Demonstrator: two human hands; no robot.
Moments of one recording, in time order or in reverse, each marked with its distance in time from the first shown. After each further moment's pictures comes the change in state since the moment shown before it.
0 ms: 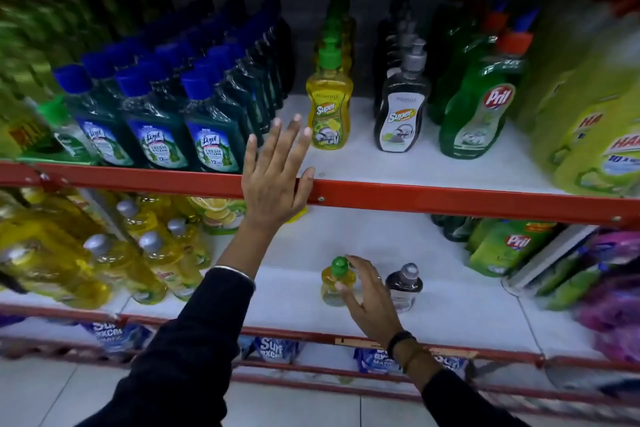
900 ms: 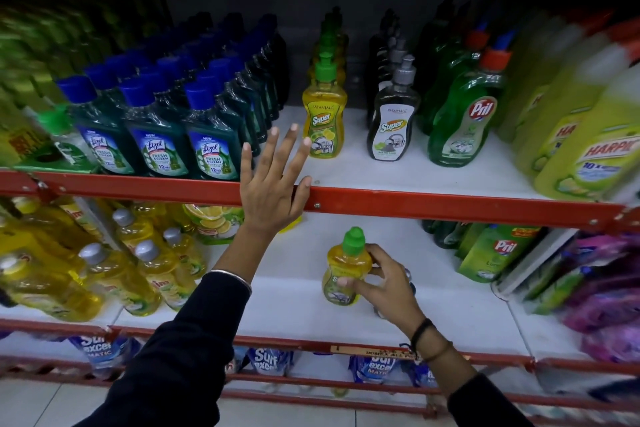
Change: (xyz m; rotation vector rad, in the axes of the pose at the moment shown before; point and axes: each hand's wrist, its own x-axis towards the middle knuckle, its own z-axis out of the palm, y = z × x) left_hand -0.001 -0.002 0.004 0.082 0.008 -0.015; right_hand 0.010 -0.059 -0.063 0.349 0.040 0.033
